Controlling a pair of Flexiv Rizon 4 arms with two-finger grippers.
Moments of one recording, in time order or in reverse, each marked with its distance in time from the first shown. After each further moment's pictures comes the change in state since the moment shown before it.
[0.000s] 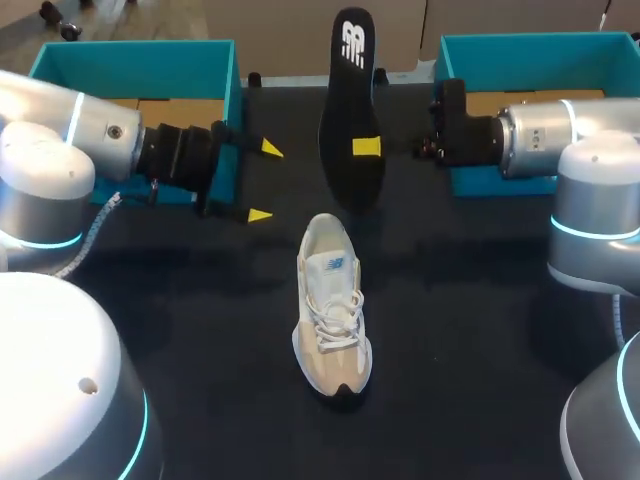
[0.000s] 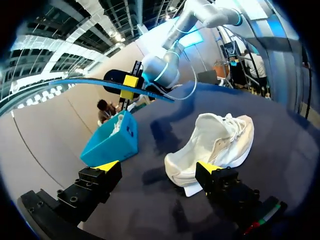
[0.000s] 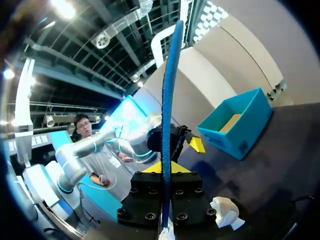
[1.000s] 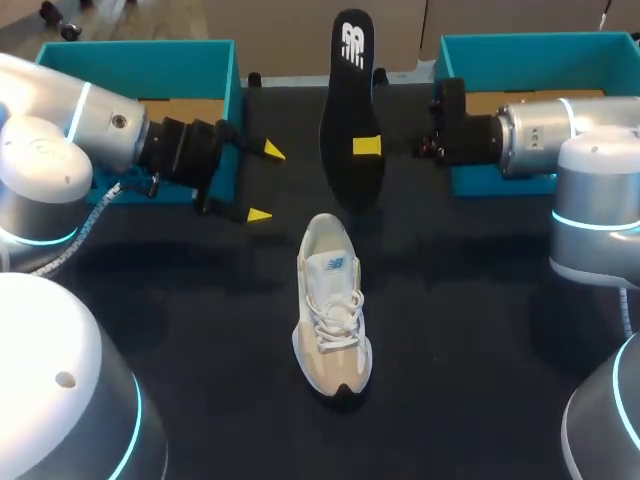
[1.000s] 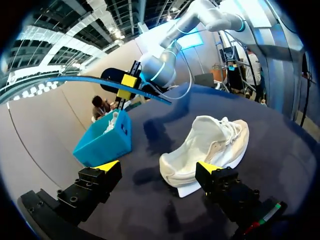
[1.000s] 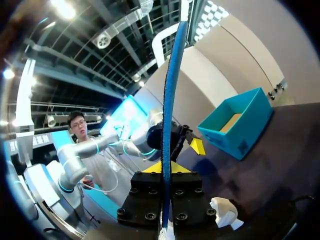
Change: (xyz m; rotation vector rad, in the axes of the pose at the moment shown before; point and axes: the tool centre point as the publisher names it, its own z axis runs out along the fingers) left arm 0.006 0.003 0.001 -0.010 0.059 -0.067; right arm -0.004 0.001 0.000 0.004 0.009 -0.004
